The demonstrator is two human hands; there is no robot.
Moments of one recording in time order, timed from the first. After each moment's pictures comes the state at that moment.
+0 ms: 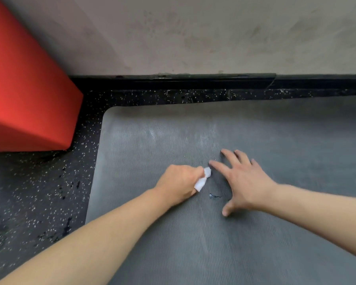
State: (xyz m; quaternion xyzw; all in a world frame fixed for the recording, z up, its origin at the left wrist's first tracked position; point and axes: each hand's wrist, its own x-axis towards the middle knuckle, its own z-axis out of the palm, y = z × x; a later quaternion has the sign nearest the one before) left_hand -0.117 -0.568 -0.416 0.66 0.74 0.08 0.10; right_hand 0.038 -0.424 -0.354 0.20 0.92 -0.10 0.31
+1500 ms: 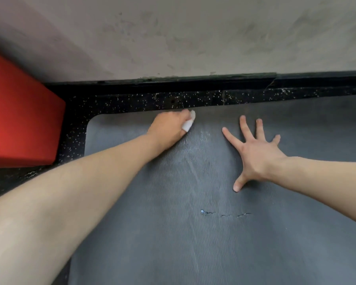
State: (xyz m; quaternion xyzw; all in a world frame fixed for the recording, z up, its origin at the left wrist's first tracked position) left_hand -0.230 -0.431 -0.409 0.59 0.80 0.08 0.10; right_hand 0.004 -0.318 -0.360 0.28 0.88 -0.11 0.37
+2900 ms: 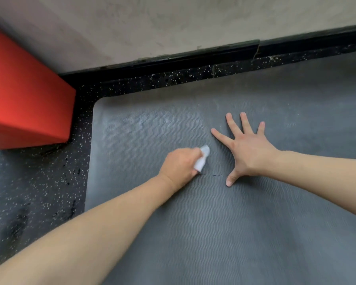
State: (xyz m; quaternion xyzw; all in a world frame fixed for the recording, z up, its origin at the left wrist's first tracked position) left_hand -0.069 -0.544 -0.421 0.61 0.77 0.15 0.08; right_hand 0.075 -0.368 -0.378 0.20 0.92 -0.10 0.31
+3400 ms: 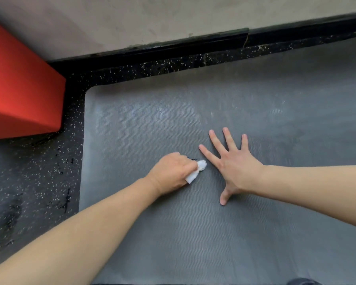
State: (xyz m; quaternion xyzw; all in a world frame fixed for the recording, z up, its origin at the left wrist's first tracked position) left_hand -0.050 -0.583 -0.411 0.75 0.65 0.08 0.07; right_hand 0.118 -0.431 -0.387 0.13 0.93 -0.06 0.33
